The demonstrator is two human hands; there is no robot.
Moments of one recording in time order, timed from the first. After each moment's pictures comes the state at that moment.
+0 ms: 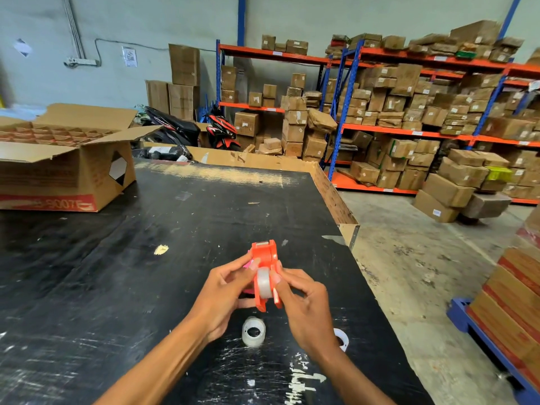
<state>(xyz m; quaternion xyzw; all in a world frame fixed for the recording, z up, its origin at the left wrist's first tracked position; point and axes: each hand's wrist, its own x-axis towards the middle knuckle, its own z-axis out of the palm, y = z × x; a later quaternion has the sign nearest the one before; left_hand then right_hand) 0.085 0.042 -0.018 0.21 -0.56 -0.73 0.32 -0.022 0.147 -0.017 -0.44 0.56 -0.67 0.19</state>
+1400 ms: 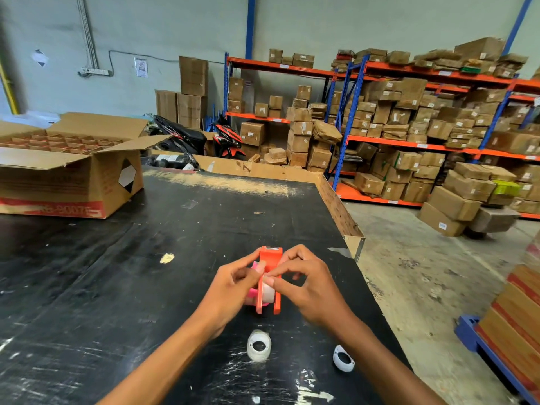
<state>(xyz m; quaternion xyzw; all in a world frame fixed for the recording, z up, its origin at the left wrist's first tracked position) 0.081 0.031 0.001 0.24 -0.64 -0.65 0.35 -0.052 0.125 0.026 -0.62 0.62 -0.48 0.09</state>
